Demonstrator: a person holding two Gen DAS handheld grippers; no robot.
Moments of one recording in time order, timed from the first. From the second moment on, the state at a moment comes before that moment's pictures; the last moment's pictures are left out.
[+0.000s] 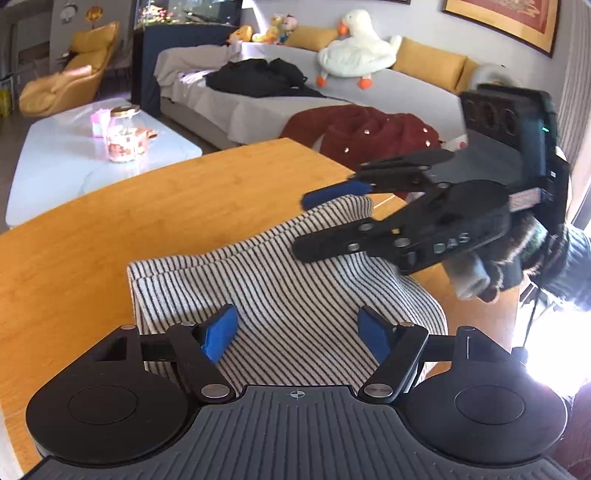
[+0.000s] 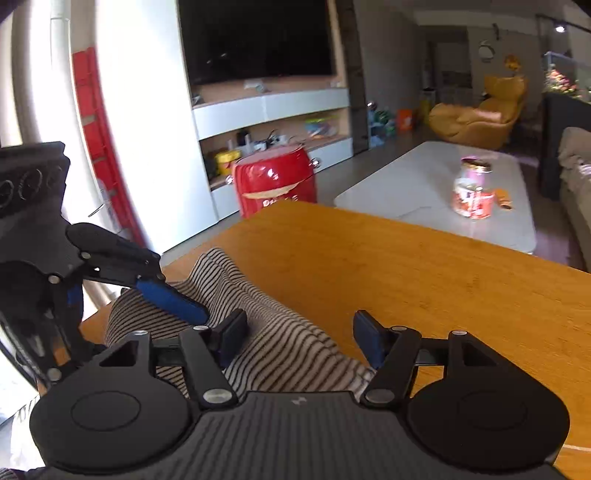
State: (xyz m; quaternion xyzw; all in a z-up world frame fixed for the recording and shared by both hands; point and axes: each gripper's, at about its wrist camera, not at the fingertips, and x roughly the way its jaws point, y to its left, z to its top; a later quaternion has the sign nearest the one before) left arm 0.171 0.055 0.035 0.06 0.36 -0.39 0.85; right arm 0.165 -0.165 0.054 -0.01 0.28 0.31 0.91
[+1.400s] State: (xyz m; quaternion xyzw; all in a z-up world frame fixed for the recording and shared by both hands) left arm 0.216 0.089 0.031 0.03 0.39 -0.24 0.89; right arm 0.111 -0.193 0.037 0.03 0.31 0.23 0.92
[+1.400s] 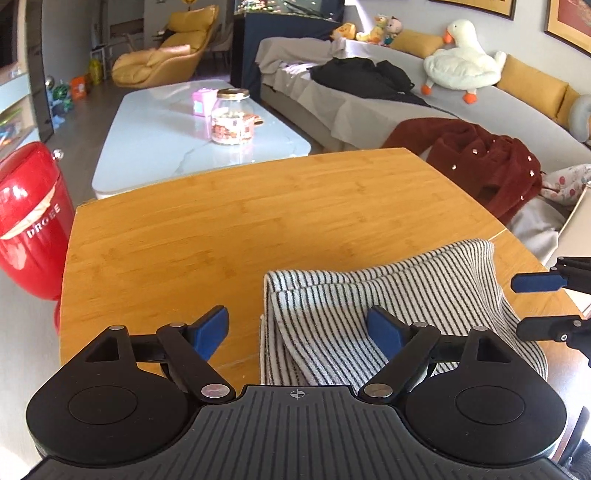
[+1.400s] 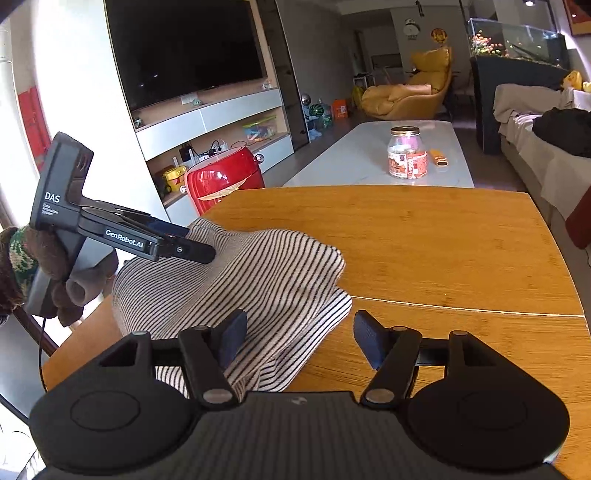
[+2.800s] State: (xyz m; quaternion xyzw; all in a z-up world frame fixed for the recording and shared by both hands) left arm 0.170 0.105 0.018 0.00 0.37 -0.25 0.89; right arm 0.141 -0.179 0.001 0.11 0.37 0.24 0.89
